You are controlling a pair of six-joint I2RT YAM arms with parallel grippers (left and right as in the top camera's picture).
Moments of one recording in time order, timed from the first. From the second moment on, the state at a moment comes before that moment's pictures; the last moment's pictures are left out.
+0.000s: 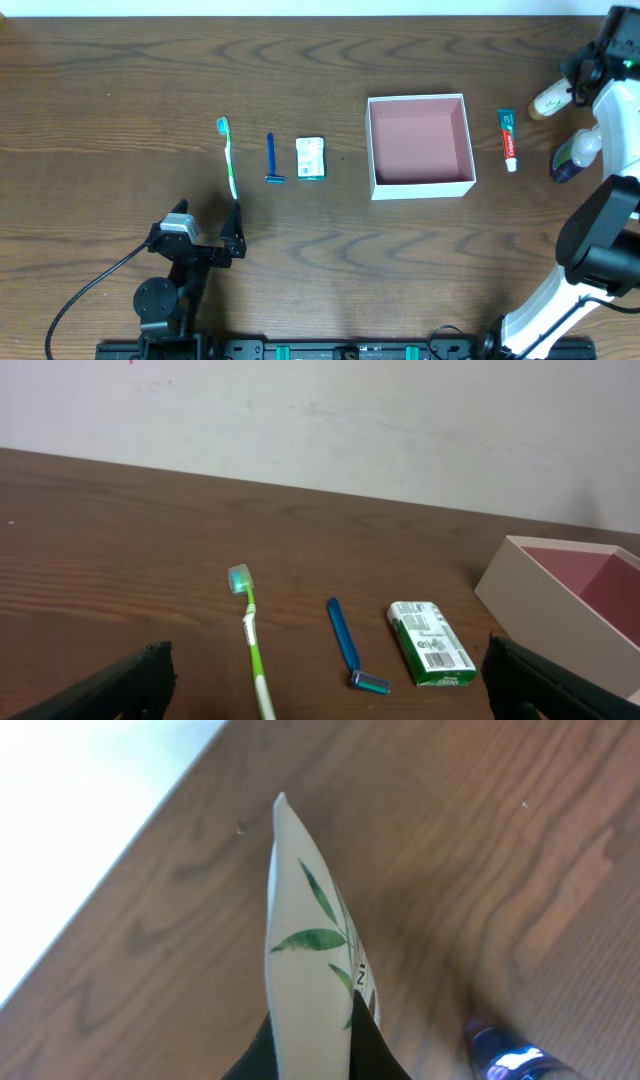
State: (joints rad) left arm 0.07 0.03 0.02 -0.10 0.26 -0.21; right arm -0.31 2.00 1.76 -0.63 0.18 0.63
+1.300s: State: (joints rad) left arm 0.07 0.03 0.02 -0.10 0.26 -0.21; right arm 0.27 2.01 2.44 -1.50 -0.02 0.17
